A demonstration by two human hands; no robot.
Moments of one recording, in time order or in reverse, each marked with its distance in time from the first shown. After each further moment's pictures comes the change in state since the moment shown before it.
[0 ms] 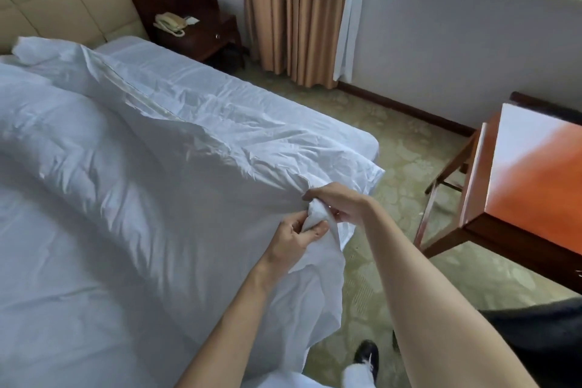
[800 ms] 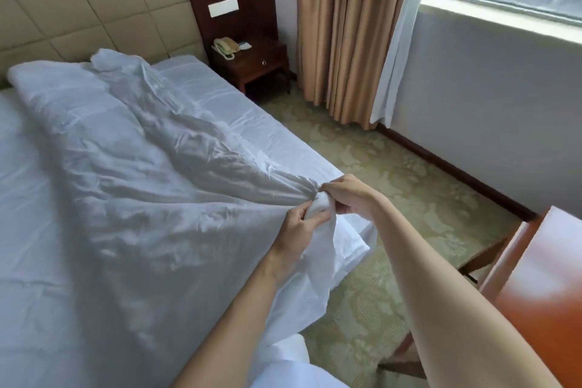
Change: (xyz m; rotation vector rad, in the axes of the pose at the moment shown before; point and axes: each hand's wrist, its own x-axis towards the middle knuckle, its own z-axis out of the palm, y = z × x) left_hand 0.275 0.069 0.199 -0.079 0.347 0.008; right_hand 0.145 -0.078 -0.307 -0.162 -0.080 -0.221
